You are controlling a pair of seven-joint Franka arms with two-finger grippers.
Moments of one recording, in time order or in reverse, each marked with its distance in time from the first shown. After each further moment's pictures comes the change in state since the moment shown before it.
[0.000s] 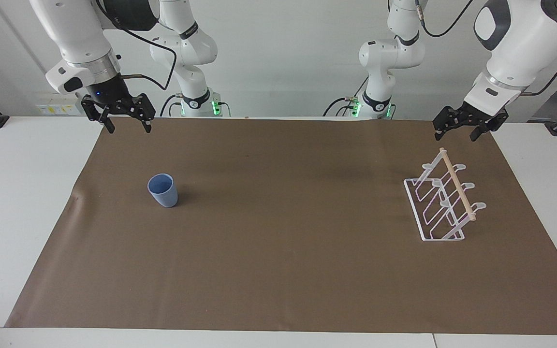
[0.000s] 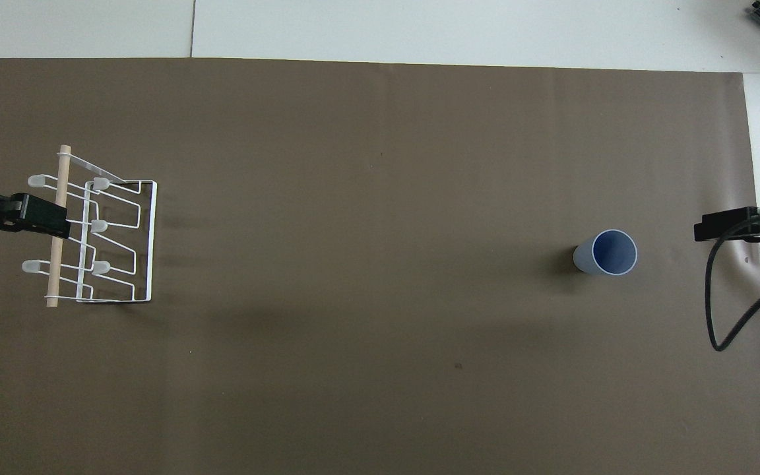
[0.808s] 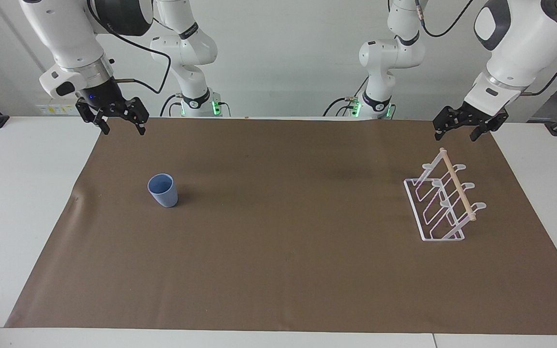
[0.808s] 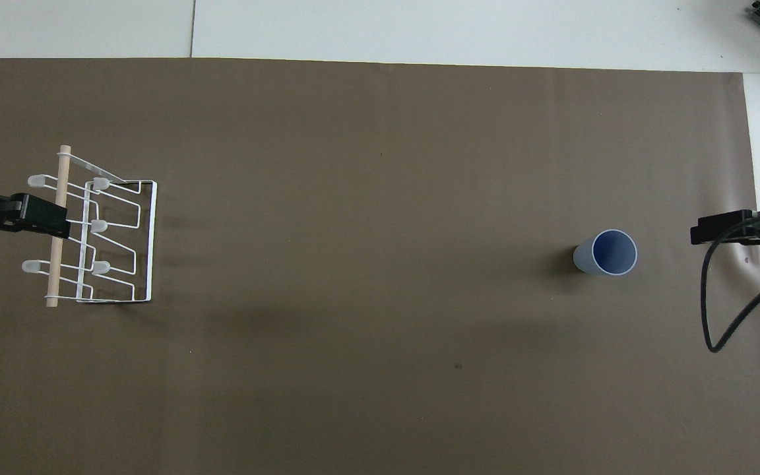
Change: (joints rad) left arm 0.000 0.000 0.000 0.000 0.000 0.000 0.000; right arm 0.000 -0.007 0.000 -0.109 0.000 0.126 0.000
